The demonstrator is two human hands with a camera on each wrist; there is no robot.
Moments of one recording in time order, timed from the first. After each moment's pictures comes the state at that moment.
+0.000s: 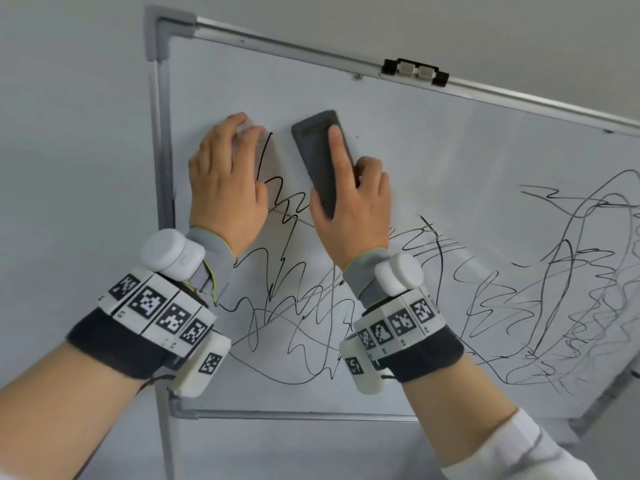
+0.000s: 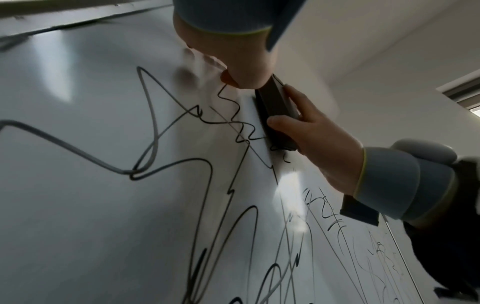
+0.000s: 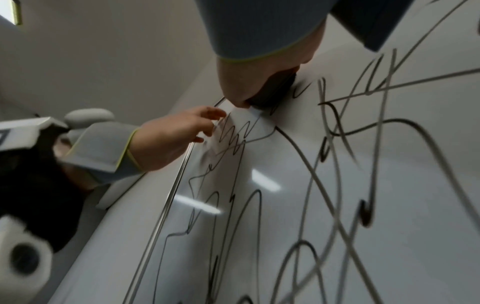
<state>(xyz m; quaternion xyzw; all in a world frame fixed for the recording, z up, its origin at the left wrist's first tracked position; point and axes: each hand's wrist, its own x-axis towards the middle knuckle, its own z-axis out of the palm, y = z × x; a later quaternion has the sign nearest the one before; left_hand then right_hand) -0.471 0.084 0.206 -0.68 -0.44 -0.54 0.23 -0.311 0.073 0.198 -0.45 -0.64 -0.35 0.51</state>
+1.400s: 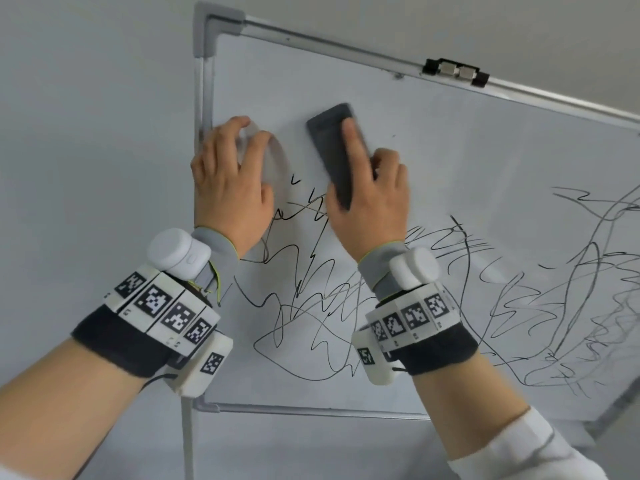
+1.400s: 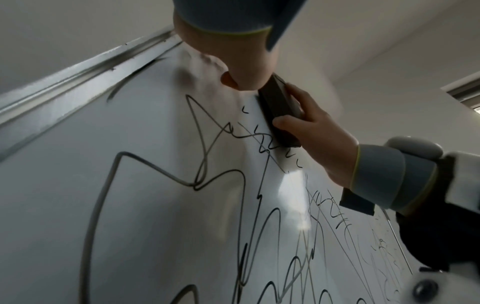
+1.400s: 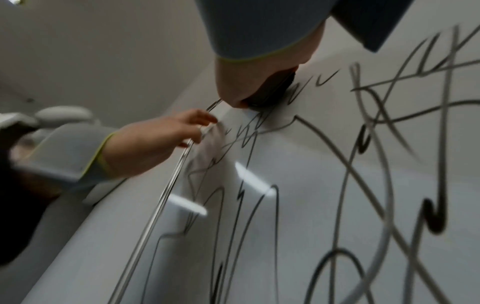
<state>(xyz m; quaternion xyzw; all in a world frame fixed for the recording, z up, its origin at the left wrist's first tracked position) -0.505 0.090 0.196 -0.67 -0.47 -0.52 0.25 -0.333 0.076 0.202 -0.44 -0.64 -0.37 0.51</state>
